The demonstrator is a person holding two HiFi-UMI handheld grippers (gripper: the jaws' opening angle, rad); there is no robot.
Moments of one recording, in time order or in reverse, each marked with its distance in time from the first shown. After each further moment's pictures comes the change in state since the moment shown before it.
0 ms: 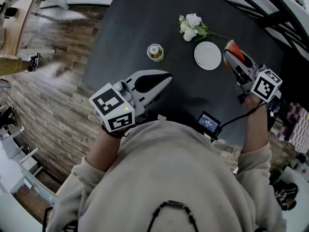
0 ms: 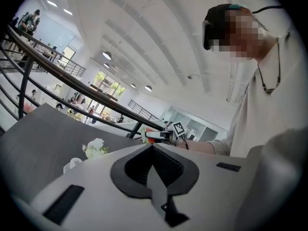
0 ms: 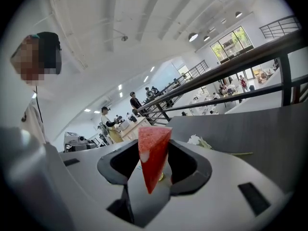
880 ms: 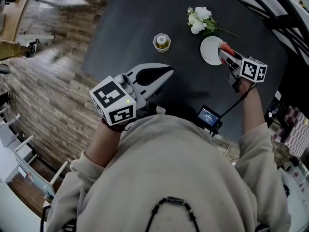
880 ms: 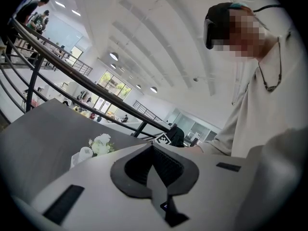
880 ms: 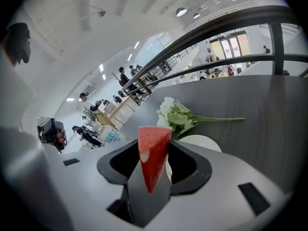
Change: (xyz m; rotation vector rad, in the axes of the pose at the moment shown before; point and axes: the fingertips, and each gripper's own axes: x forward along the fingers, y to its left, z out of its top) left arm -0.017 0.013 -0.016 -0.053 -0.020 0.049; right arm 0.049 -0.096 -0.100 0.086 0.274 -0.158
